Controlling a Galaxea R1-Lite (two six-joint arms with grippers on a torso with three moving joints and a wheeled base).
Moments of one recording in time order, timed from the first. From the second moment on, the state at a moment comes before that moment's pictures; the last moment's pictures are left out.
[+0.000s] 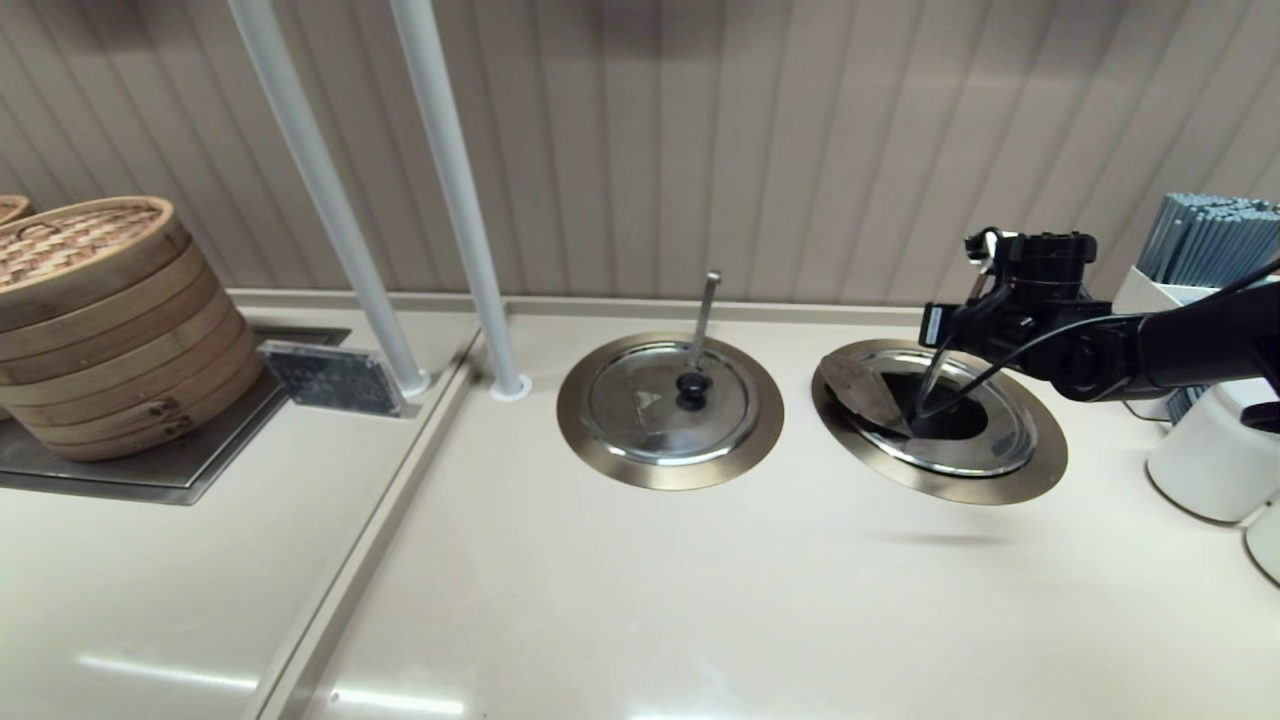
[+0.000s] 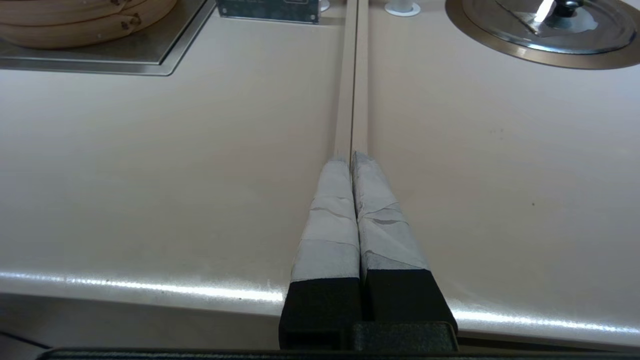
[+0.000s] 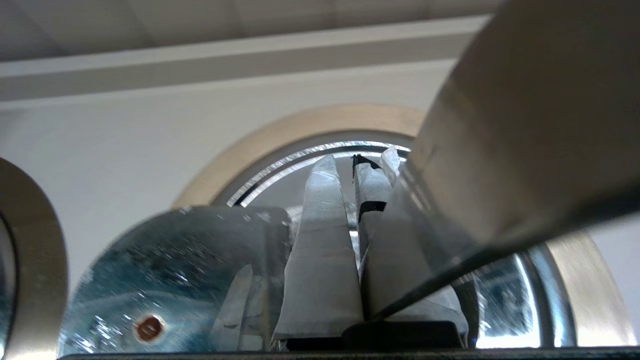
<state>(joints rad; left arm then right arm) 0.00 0.00 0.00 0.00 0.00 0.01 -0.02 2.18 -1.48 -0.40 -0.13 0.07</state>
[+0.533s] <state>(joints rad) 0.00 0.00 0.00 0.00 0.00 0.01 -0.09 2.20 -1.52 -0.47 -0.11 0.07</state>
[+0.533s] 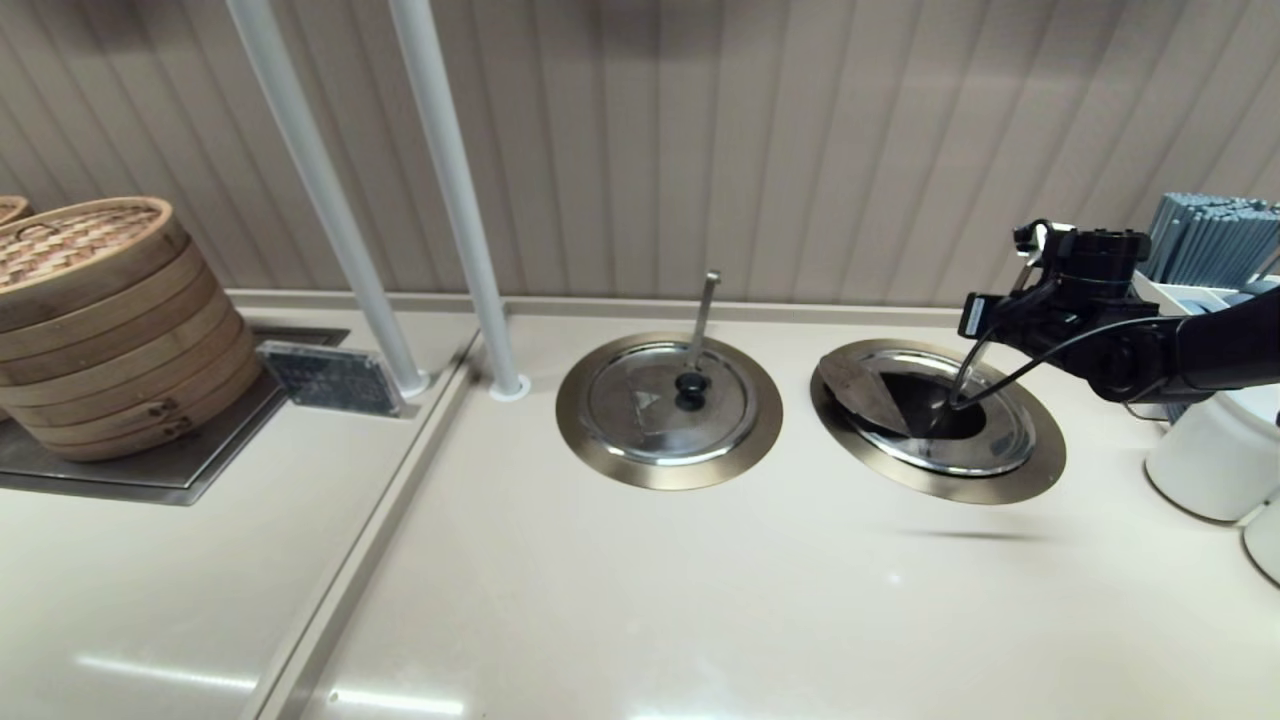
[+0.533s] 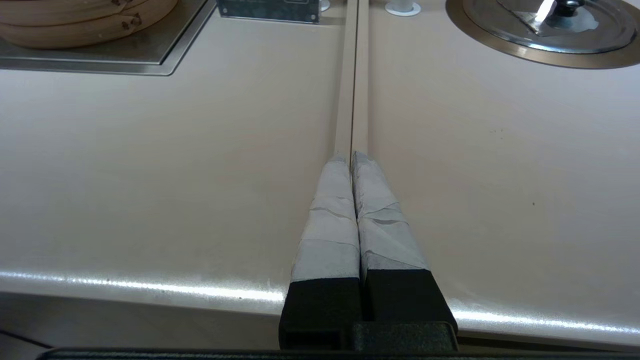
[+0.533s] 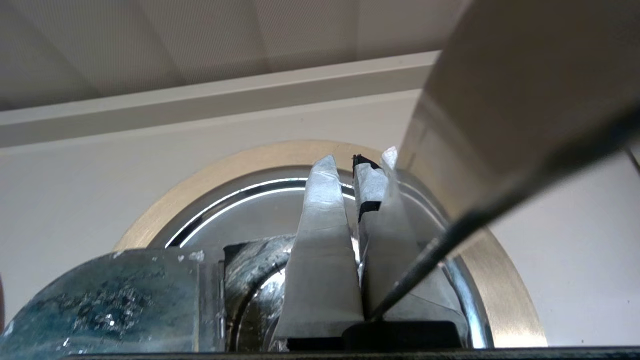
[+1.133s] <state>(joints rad) 0.00 0.00 0.00 0.00 0.00 0.01 -0.02 2.27 -1.63 -0.40 -0.14 0.07</state>
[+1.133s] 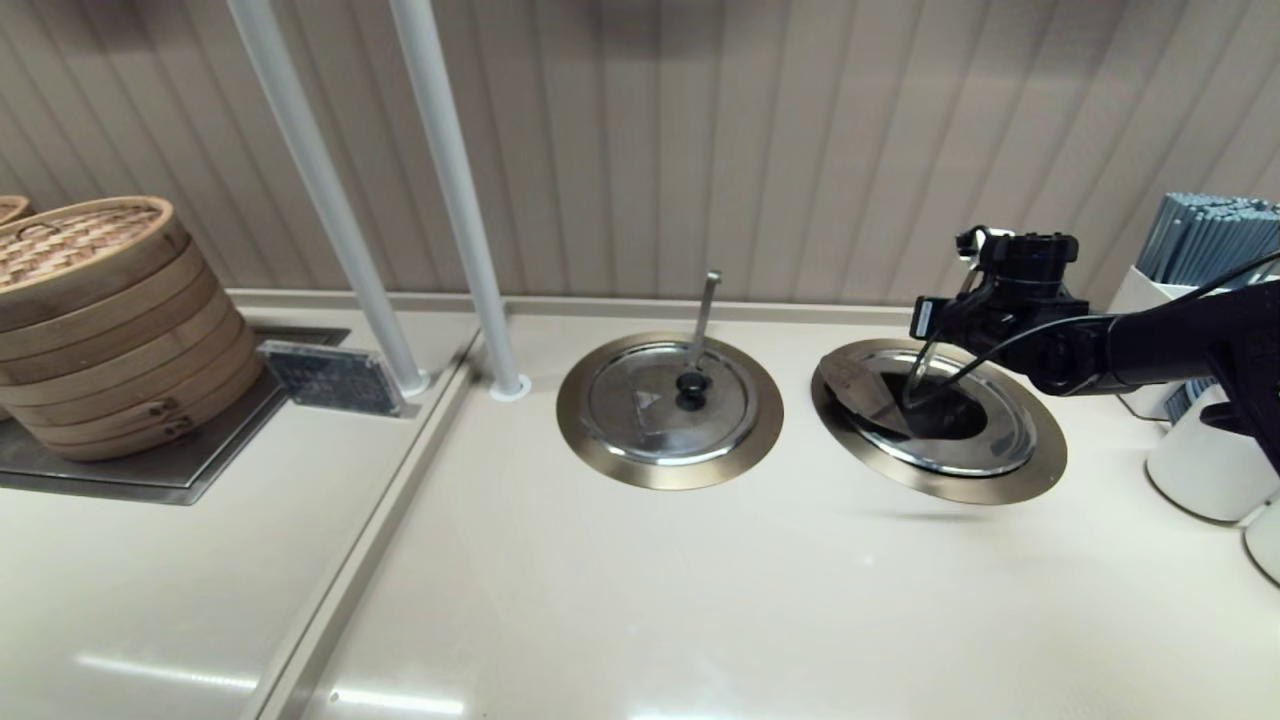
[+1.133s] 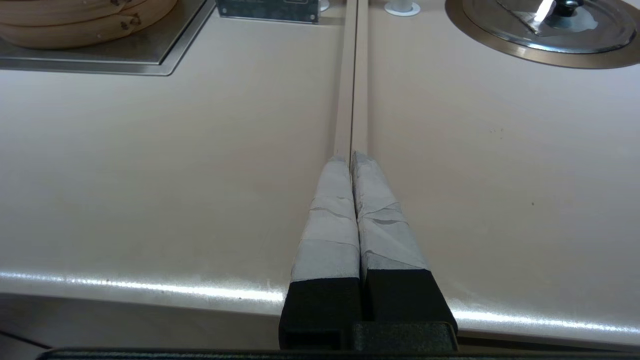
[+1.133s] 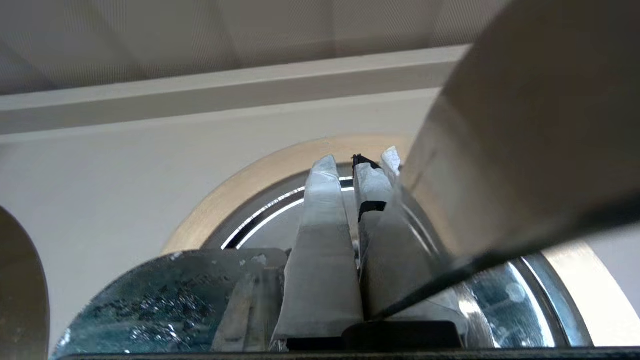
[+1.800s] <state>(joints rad) 0.00 0.00 0.00 0.00 0.00 0.01 -0.13 2.21 -1.50 -0.48 -0.08 0.07</state>
